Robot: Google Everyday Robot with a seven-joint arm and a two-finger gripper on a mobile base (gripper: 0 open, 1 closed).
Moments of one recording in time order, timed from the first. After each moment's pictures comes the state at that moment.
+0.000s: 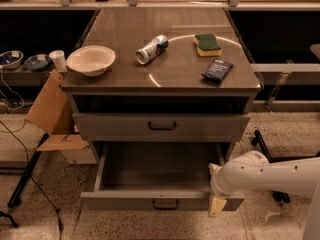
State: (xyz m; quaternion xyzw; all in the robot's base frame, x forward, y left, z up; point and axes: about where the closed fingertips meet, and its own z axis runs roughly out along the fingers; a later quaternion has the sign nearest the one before) arm 0.490 -0.199 0.435 -0.64 0.75 0.00 0.15
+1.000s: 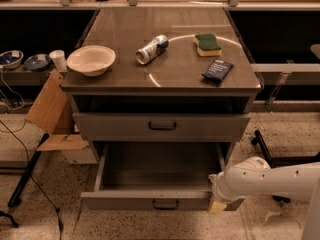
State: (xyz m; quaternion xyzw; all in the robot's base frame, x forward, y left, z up) arm 0.476 -0.203 0.419 -0.64 0.76 0.01 0.14
